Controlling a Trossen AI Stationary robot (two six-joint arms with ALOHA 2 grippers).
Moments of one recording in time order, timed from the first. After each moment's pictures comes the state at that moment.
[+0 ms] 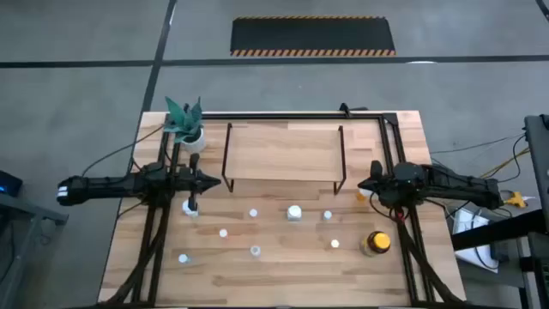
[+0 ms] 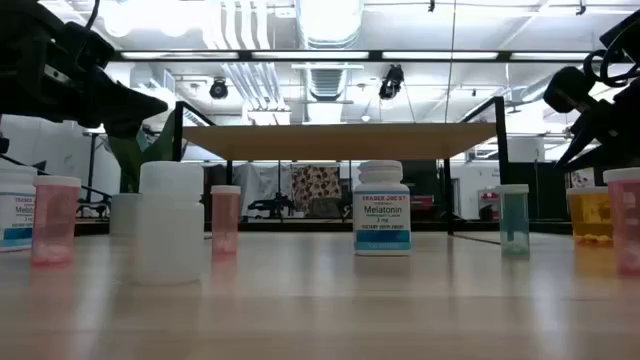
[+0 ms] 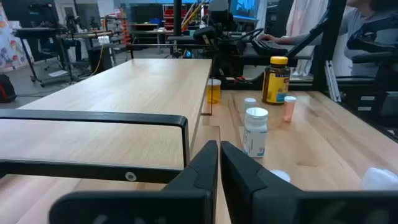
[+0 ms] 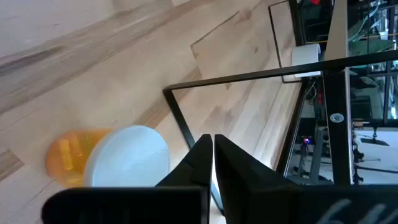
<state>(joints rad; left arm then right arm) 0.08 0.17 0.01 0.07 0.02 0.01 -0.10 0.05 0.21 -0.78 0.00 -1.26</state>
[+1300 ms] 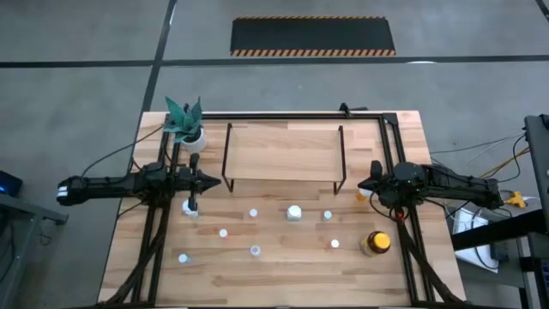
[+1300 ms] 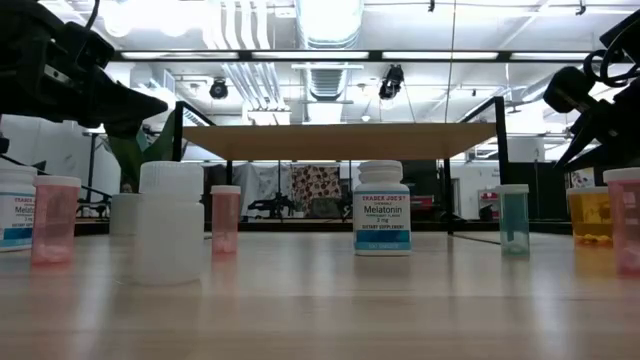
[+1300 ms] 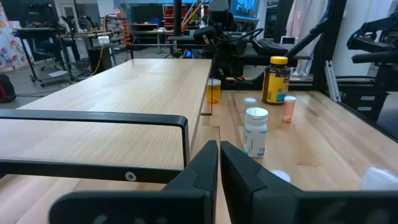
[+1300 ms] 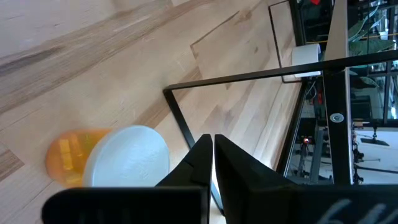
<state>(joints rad) 0.08 0.17 0.01 0.07 0.02 0.01 -0.10 0.05 0.21 -0.78 0.00 -1.26</state>
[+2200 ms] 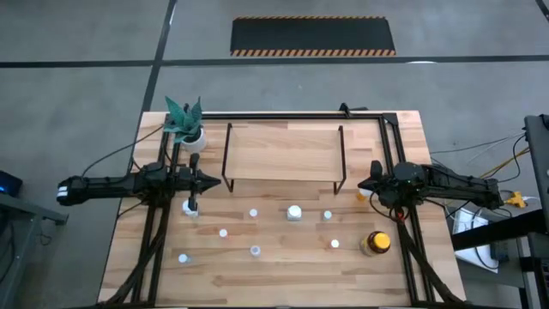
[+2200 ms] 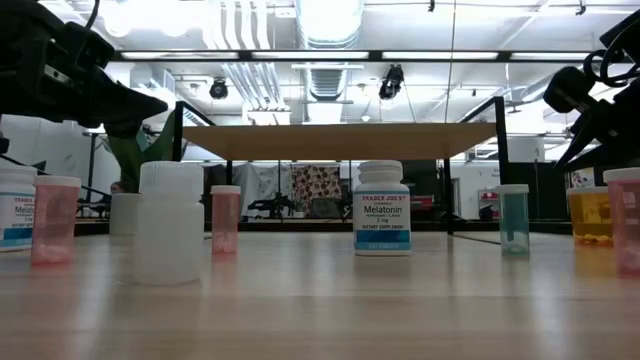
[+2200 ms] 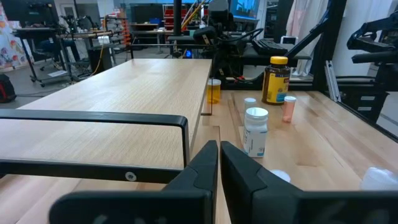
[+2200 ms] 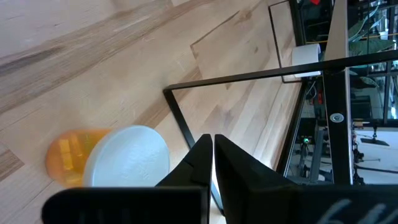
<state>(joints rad) 0.08 0.17 0.01 0.07 0.02 0.01 -0.10 0.05 0.21 -0.78 0.00 -1.26</state>
